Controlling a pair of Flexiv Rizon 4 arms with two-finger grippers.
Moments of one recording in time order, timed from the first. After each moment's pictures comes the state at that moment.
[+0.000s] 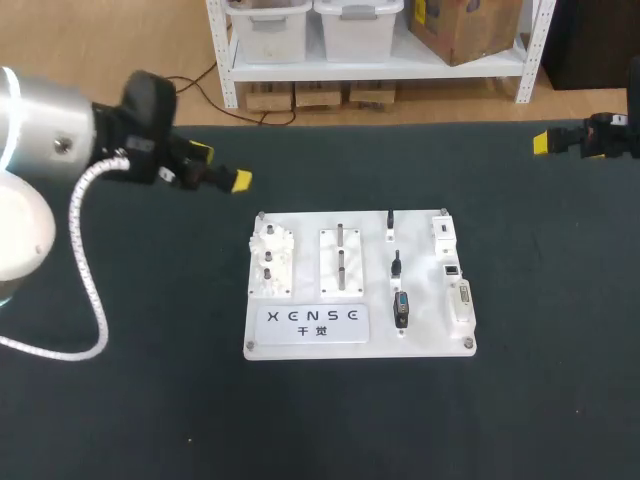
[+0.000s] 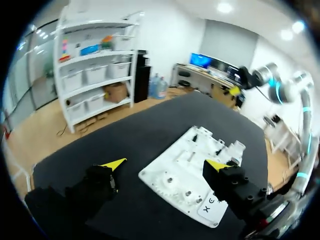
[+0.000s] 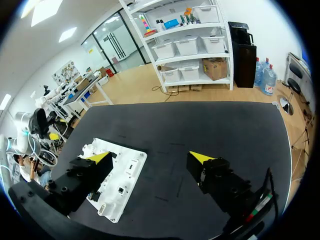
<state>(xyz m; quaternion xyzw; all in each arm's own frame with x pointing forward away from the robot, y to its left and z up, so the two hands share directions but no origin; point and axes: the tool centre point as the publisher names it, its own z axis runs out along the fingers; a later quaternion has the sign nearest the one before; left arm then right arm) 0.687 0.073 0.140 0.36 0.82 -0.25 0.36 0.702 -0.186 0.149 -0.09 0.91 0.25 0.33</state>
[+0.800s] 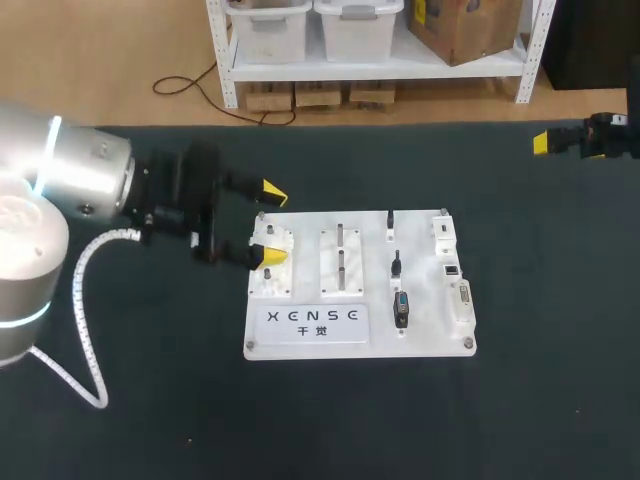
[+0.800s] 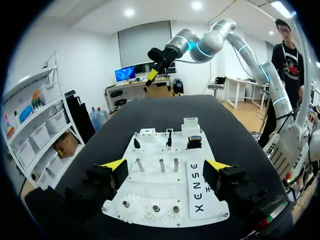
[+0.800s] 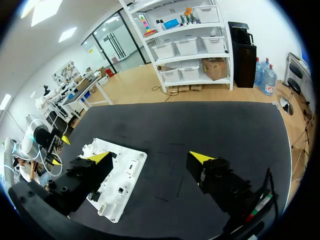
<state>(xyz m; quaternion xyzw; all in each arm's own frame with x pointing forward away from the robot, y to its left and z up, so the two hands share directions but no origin) 0.619 0.010 0.101 0.61 0.61 -0.32 0.39 0.702 -0.186 0.149 -0.09 0.91 0.25 0.33</state>
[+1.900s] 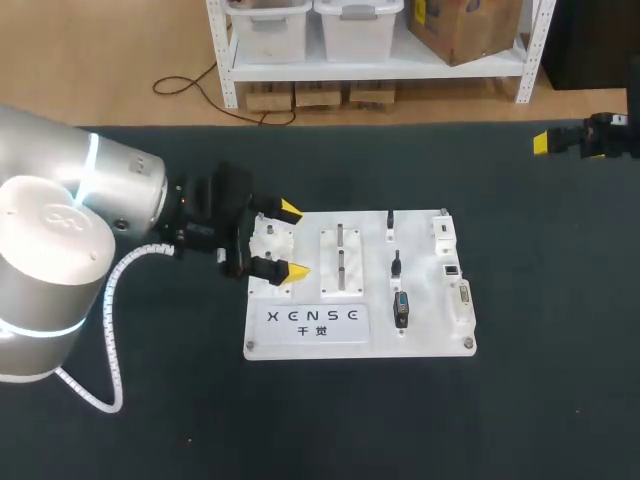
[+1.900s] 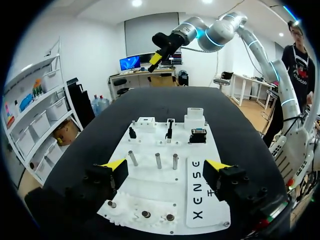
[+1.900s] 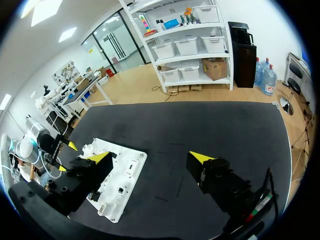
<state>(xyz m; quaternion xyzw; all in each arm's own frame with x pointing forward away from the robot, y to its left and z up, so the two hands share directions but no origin) 0.617 -0.011 0.073 0.60 0.65 -0.30 0.36 0.701 -0.185 0.148 -0.09 0.91 0.25 0.33</state>
